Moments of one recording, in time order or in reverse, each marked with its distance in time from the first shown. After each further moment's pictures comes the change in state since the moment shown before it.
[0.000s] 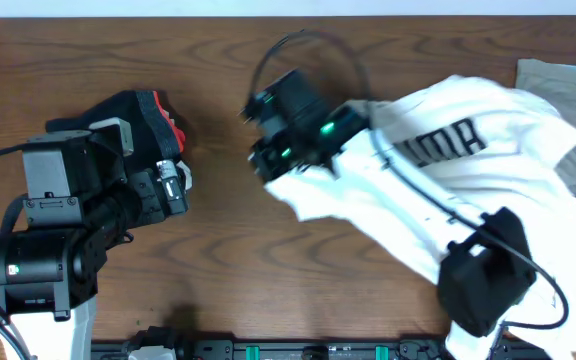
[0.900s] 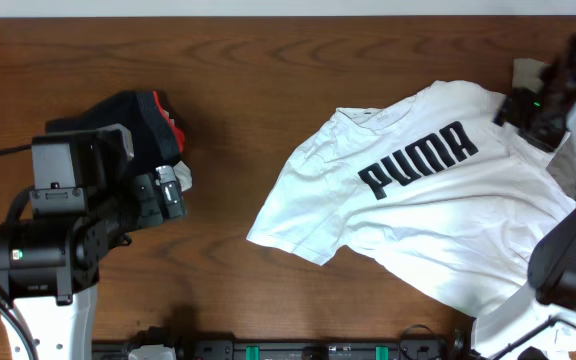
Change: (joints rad) left arm 0.000 0.035 0.000 -0.056 -0.052 0.007; right arm -1.079 -0.032 0.001 -0.301 0.250 0.073
